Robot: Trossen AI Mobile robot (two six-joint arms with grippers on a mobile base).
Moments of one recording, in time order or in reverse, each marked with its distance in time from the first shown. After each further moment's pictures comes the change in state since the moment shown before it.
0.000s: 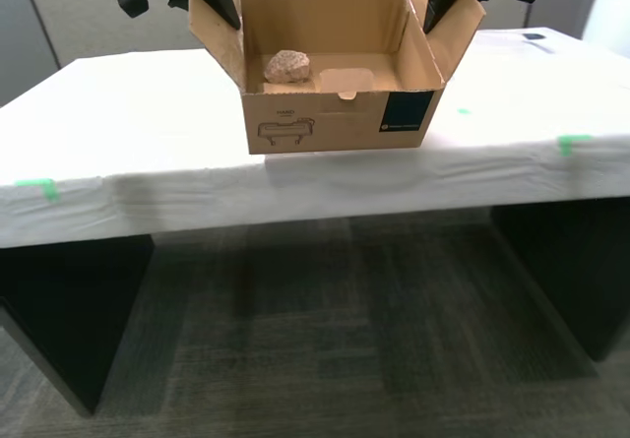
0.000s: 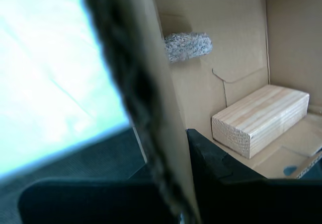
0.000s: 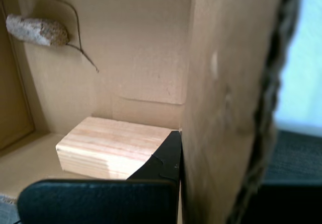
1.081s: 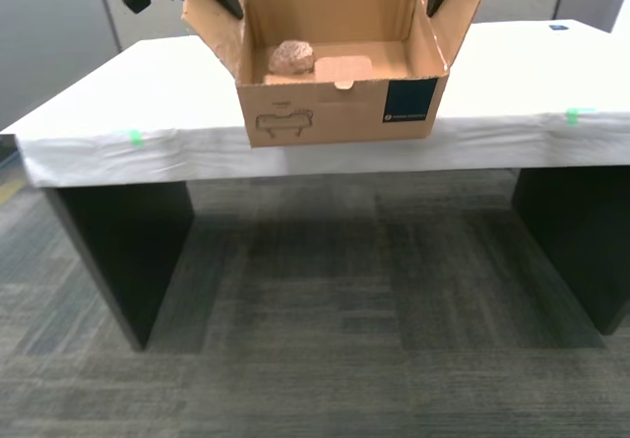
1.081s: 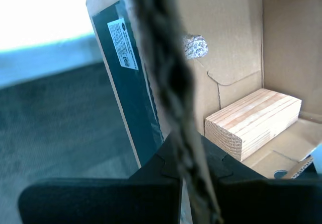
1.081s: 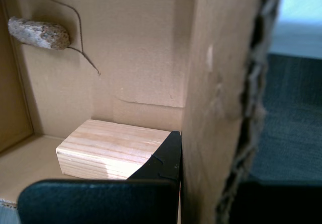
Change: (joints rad) arm 0 0.058 -0.087 -0.019 -0.032 0.101 0.085; arm 1 -0.002 0.000 0.030 -0.016 0.094 -0.002
